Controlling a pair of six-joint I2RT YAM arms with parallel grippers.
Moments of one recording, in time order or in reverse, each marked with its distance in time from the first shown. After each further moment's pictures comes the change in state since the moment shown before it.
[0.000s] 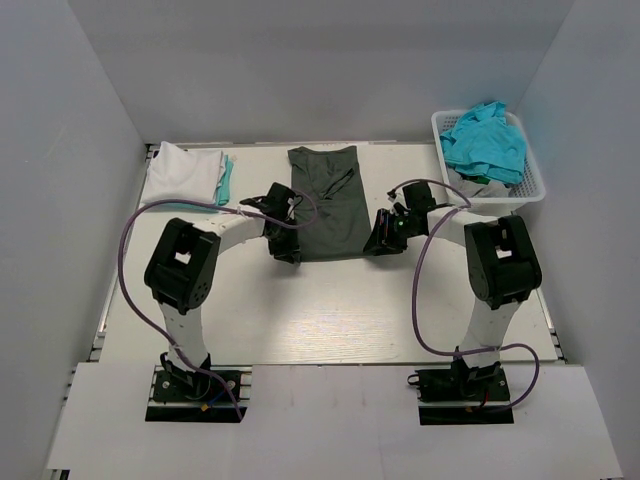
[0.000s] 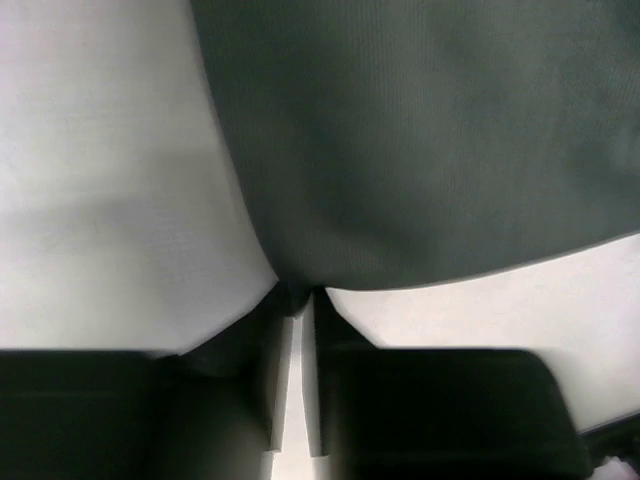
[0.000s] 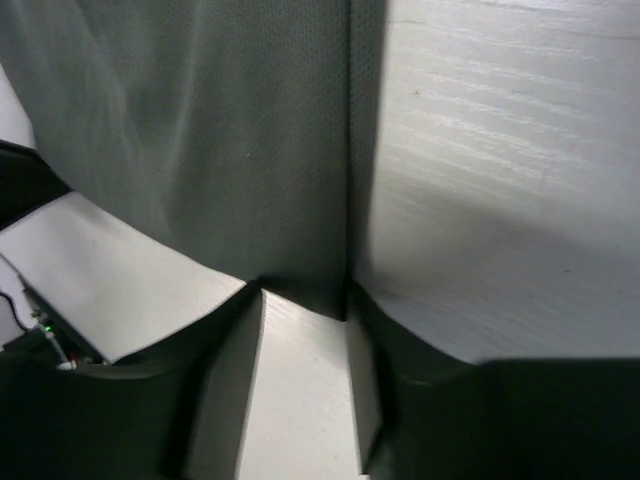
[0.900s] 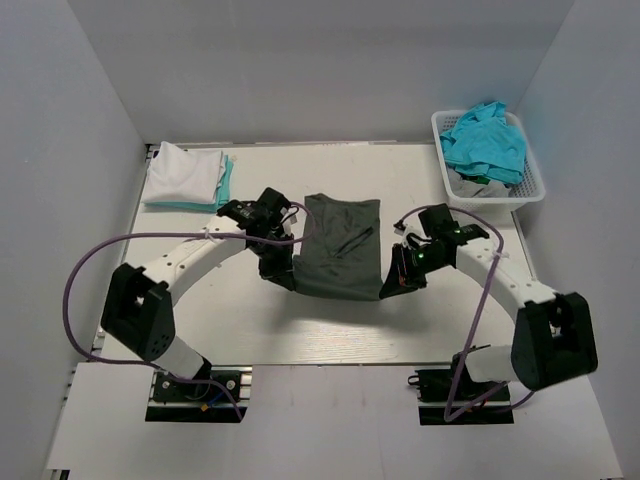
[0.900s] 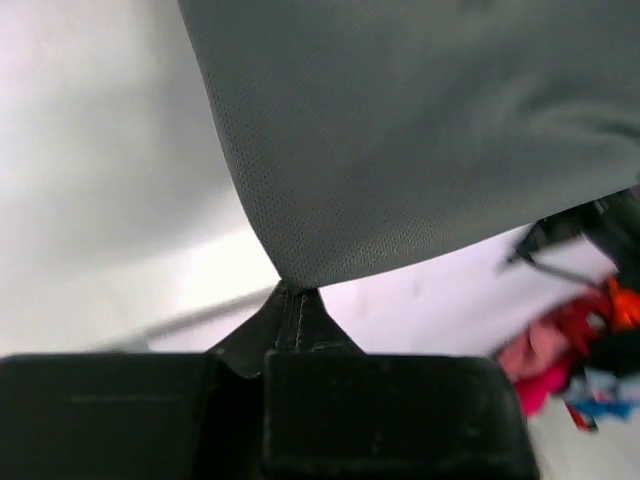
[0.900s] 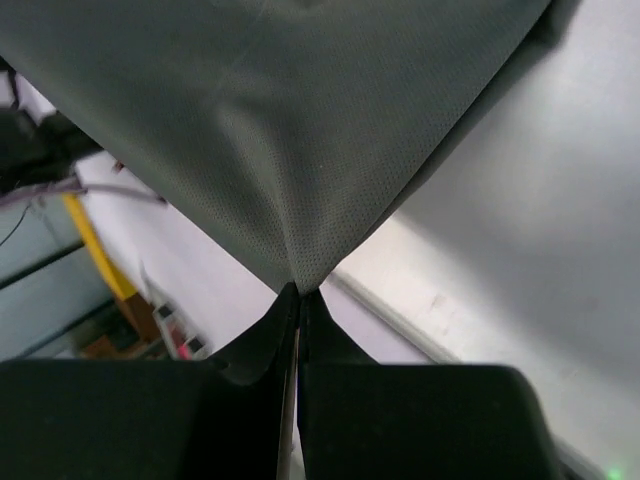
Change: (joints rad) left arm -0.094 -0.356 -0.058 -0.408 0.170 -0.036; right arm 0.054 -0.504 -0.222 -0.455 -0.138 -0.084
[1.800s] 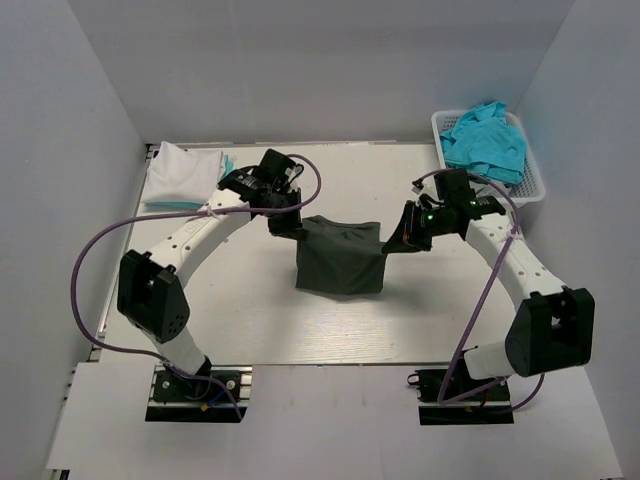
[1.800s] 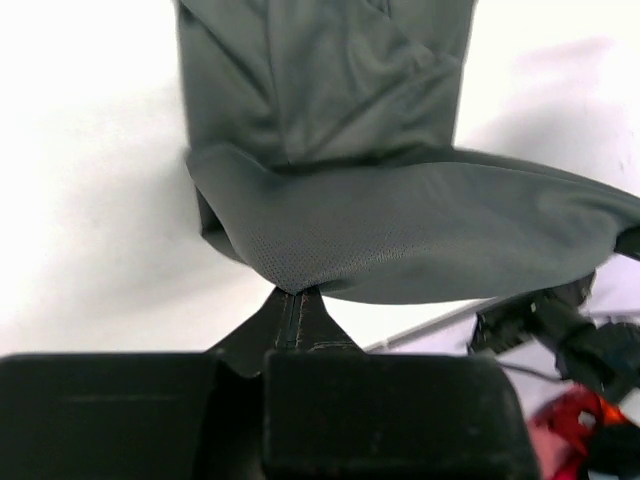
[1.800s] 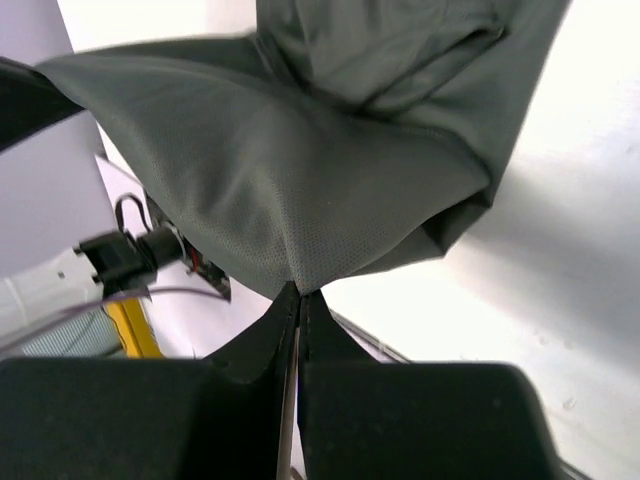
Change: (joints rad) left arm 0.024 0.101 0.335 0.026 -0.117 0.034; right arm -0.085 0.008 0.257 -0.052 0.039 0.149
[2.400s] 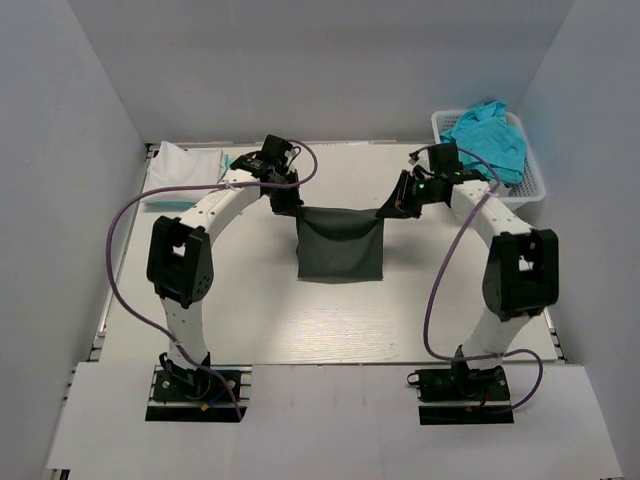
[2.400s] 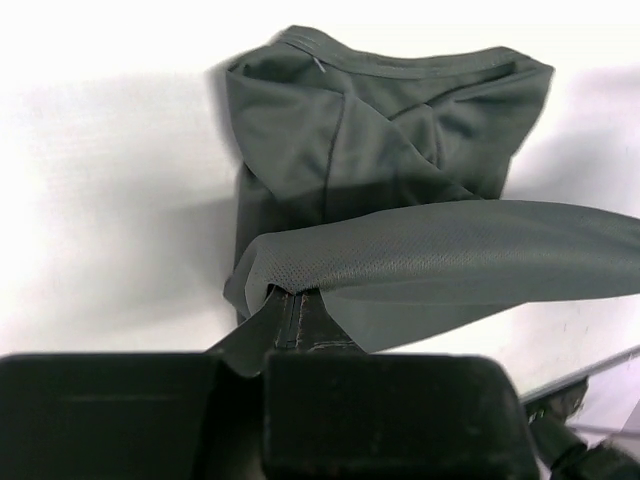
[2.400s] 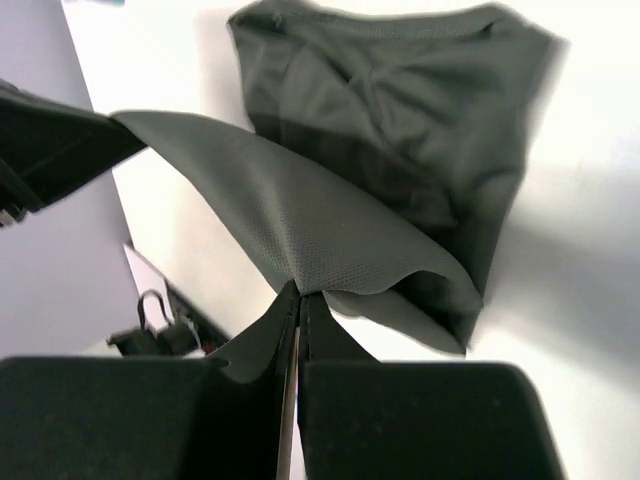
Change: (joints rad) left arm 0.114 0.277 0.149 0.148 -0.024 0.014; right arm -0.063 0.340 0.215 0.209 -0.014 0.048
